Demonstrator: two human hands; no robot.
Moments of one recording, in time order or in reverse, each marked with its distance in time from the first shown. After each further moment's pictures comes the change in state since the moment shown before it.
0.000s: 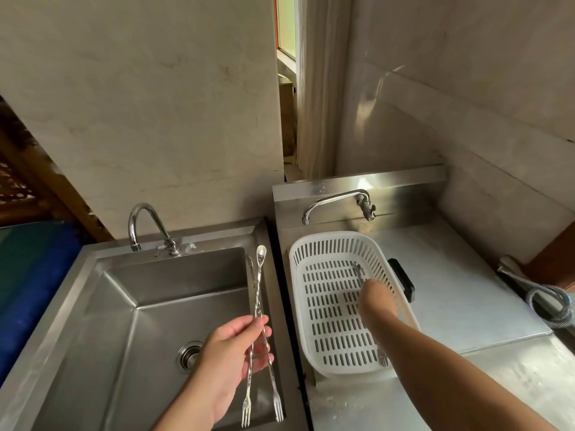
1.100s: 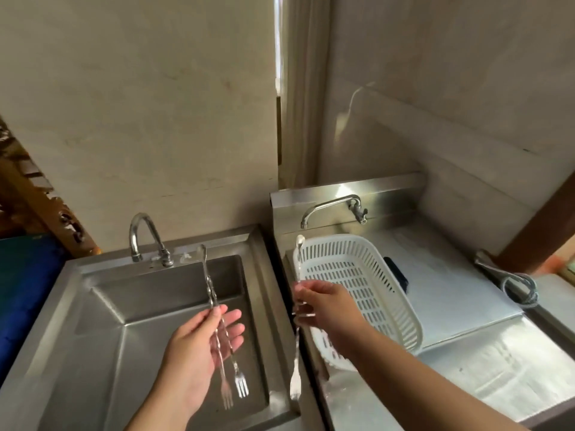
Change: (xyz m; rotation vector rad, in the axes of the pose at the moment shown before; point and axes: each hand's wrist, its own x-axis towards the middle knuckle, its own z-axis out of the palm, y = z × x) left_hand 0.006 0.039 -0.081 -0.164 0.044 0.086; right_hand -0.176 -0.093 -0.033 0.943 -0.515 -0.172
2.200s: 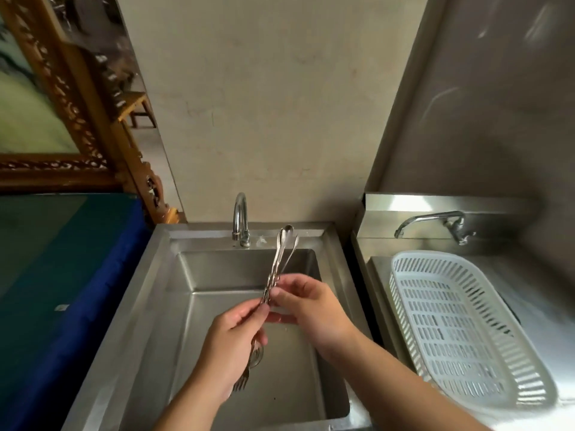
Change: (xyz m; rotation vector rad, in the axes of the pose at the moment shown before) left_hand 0.034 0.047 -0.140 0.355 -0.034 0.212; right_hand 0.007 0.019 0.229 -0.070 -0.378 -0.093
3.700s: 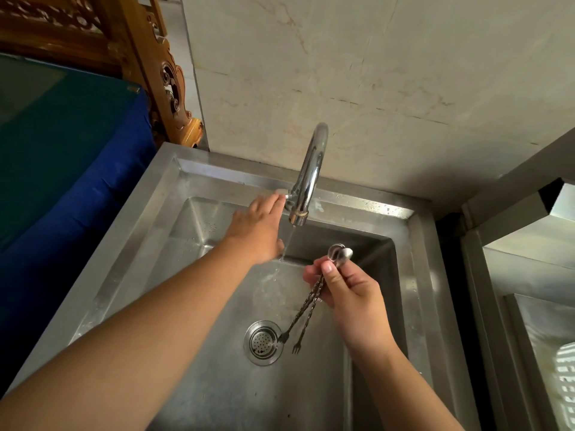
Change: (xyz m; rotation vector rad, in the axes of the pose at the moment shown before) left_hand 0.369 -0.113 -0.082 1.416 -0.171 0.063; right_hand 0.245 0.153 -0.006 -0.204 0.179 0.009
